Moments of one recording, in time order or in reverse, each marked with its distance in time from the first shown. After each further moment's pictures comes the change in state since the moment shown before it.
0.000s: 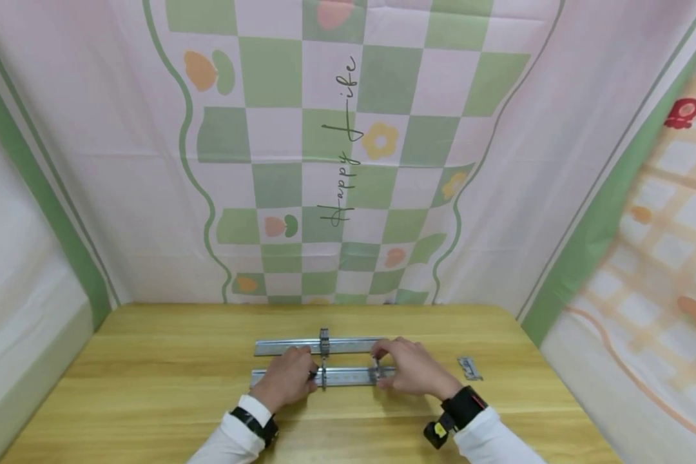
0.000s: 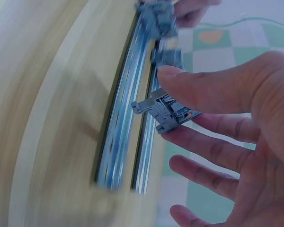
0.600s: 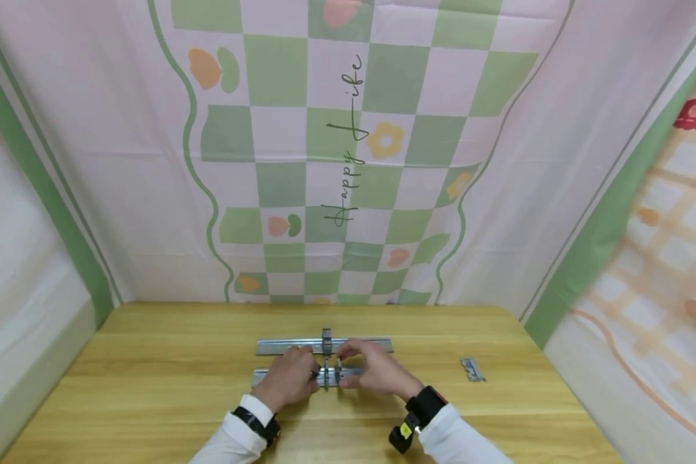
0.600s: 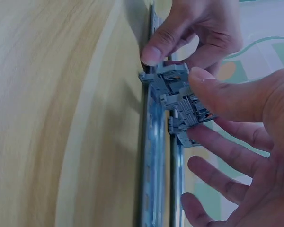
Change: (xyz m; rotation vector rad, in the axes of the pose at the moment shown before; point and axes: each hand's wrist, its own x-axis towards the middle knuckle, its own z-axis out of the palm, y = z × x) left_hand 0.001 -0.003 -0.001 -0.003 0.015 0.027; right_hand 0.042 -0.029 0.040 0.404 -0.013 -0.041
